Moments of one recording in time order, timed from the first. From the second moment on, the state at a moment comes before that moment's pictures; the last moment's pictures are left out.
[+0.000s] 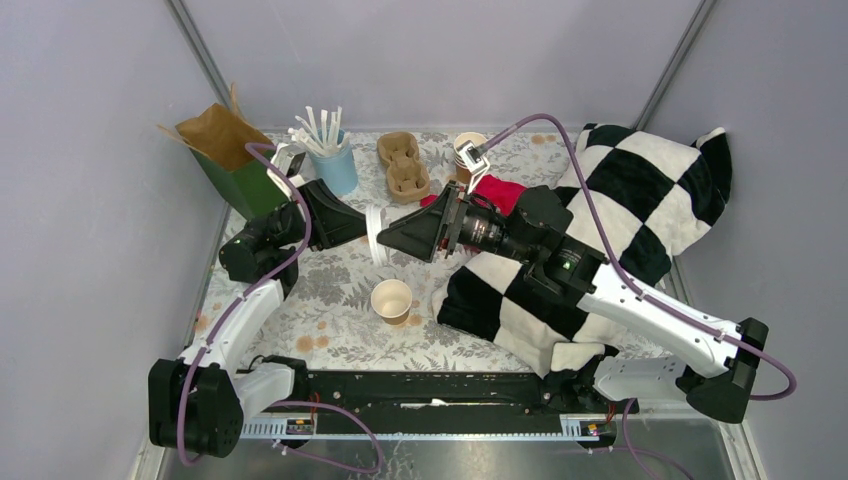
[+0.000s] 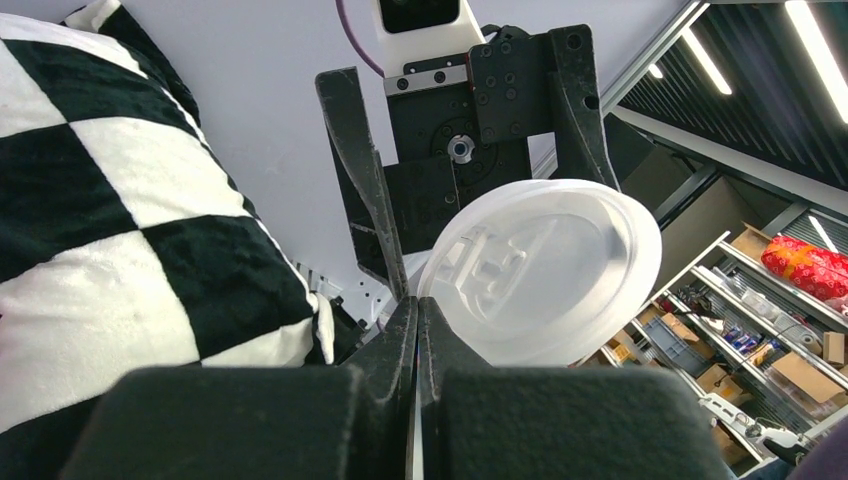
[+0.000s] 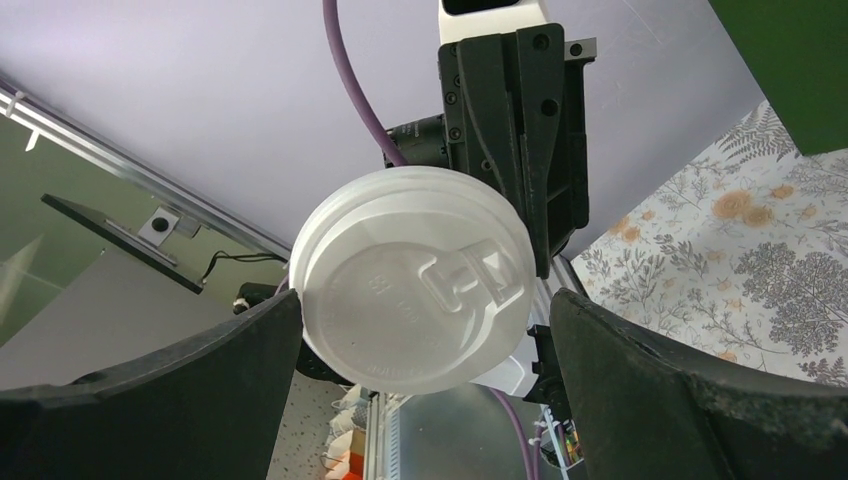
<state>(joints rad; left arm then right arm) -0.15 1.07 0.69 1.41 1.13 -1.71 0.99 1.18 1.21 0.15 -0.31 0.92</state>
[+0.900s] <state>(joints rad) -0.16 1.07 0.69 1.37 1.13 -1.69 0.98 1.20 1.19 0.18 -0.33 0.96</state>
